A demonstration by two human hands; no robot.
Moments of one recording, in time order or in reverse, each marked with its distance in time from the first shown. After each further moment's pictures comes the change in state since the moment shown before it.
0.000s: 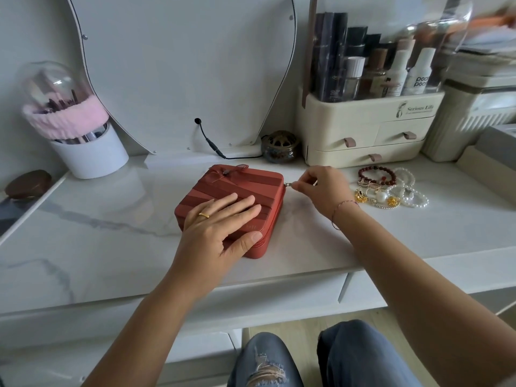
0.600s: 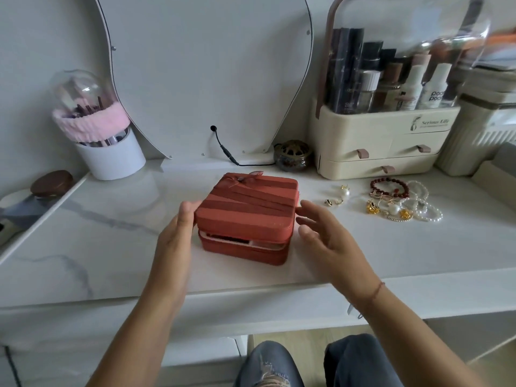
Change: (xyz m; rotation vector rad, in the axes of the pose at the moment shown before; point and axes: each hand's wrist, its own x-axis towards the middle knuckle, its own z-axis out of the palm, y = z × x) left_hand -0.020 -0.015 -0.026 -0.781 0.247 -0.681; right_hand -0.106 -0.030 0.000 0.686 -0.150 -0.135
